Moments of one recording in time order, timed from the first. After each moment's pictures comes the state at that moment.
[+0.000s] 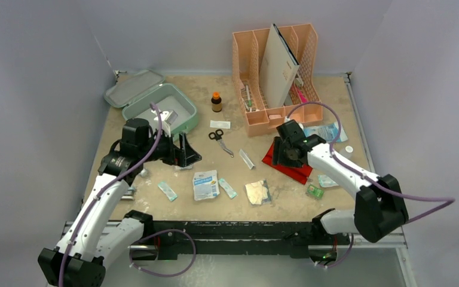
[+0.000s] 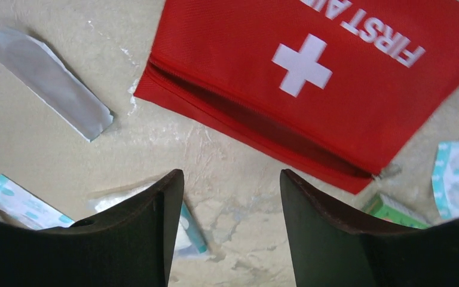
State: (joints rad) left arm -0.26 0.88 0.86 -0.60 0.58 -0.30; right arm 0.48 1.31 0.88 -0.71 0.18 0.60
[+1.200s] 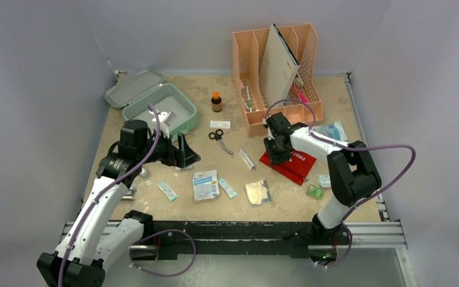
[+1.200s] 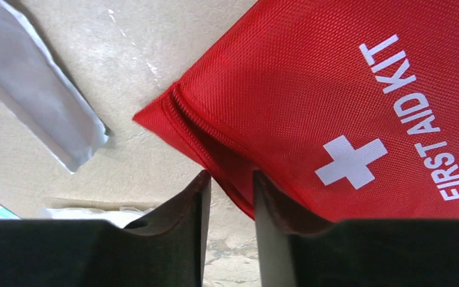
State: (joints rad) left arm -0.26 0.85 0.86 -0.62 0.55 -0.30; right arm 0.45 1.67 1.02 -0.65 -0.01 0.22
